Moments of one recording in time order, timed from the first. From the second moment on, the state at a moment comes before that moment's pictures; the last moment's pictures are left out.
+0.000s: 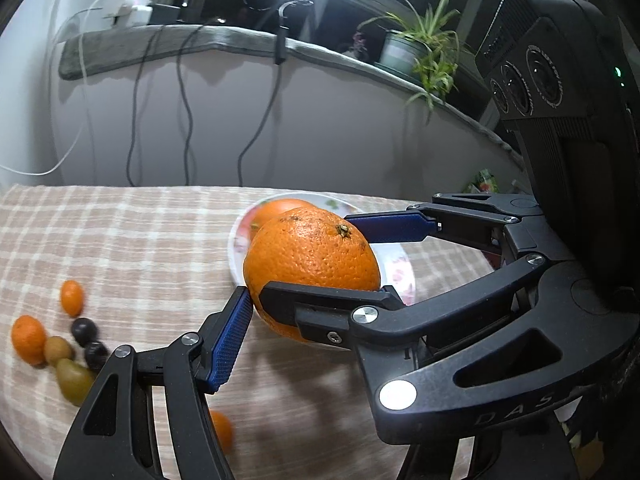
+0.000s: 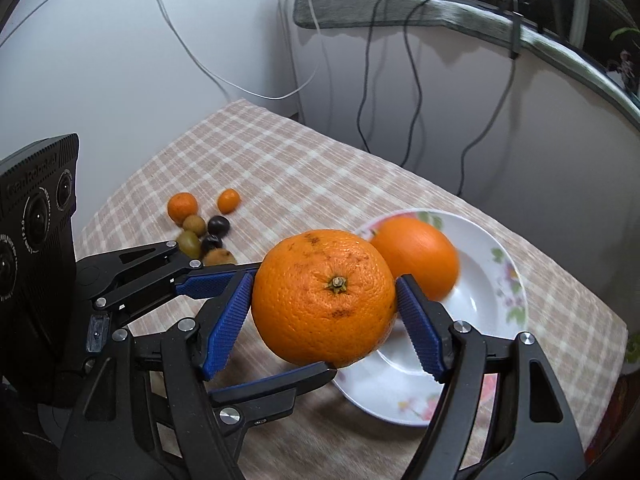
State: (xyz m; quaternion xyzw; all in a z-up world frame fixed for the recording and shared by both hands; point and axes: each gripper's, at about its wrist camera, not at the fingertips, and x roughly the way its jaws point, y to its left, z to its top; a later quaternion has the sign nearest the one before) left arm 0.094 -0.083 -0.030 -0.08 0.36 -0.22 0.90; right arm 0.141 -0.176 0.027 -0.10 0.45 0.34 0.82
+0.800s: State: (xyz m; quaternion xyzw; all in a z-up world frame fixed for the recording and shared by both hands) left arm 0.111 -0.141 -0.046 -0.06 0.39 -0.25 0.88; right arm 0.147 -0.246 0.003 -0.08 0.48 0.30 0.82
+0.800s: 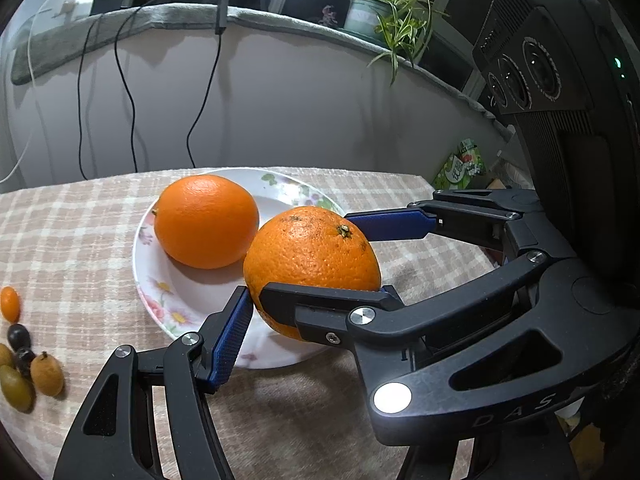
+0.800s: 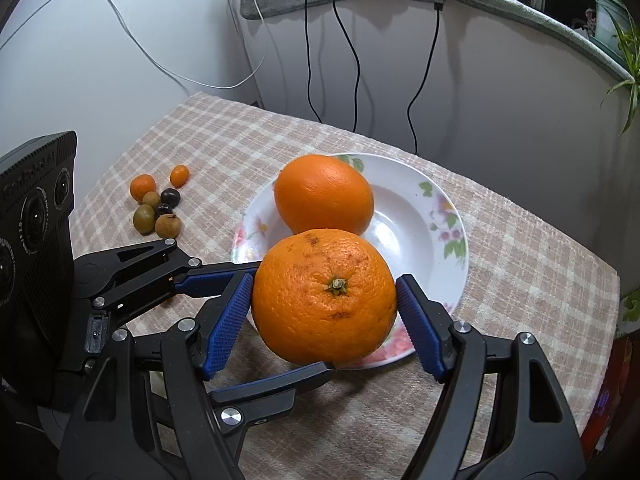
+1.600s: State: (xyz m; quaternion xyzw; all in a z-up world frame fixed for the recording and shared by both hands) left arm 0.114 -0.146 -0.042 -0.03 0.38 -0.24 0.89; right arm 0.153 -0.253 -0.002 -0.08 0.48 0.28 0.83
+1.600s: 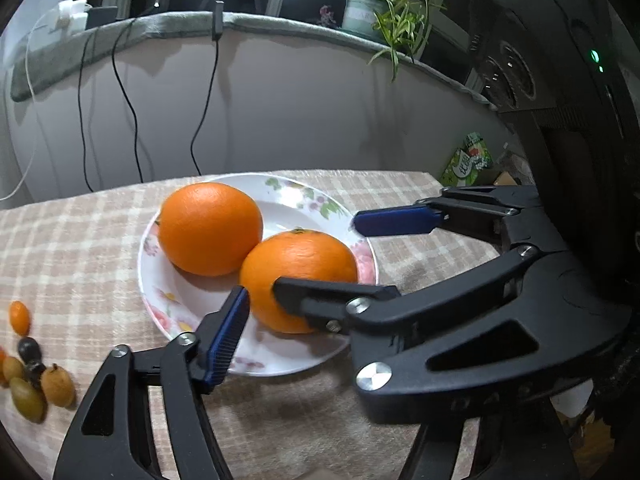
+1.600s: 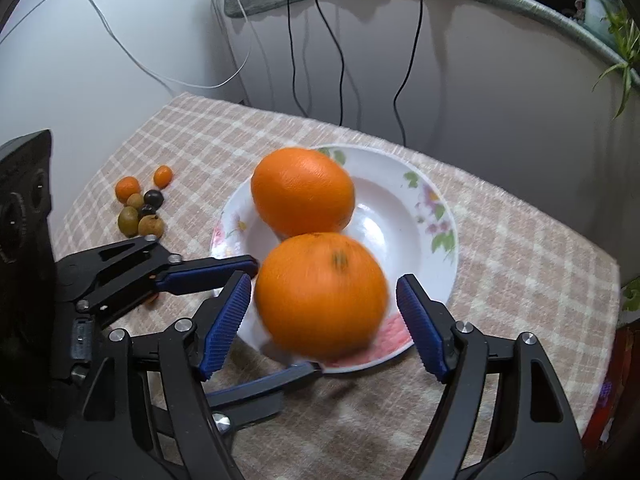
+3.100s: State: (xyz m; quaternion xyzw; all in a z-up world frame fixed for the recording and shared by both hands) left arm 0.059 0.014 -0.032 -0.07 0.34 -0.14 0.93; right arm 0.093 -0.225 0.033 -0.04 0.39 0.31 0.87
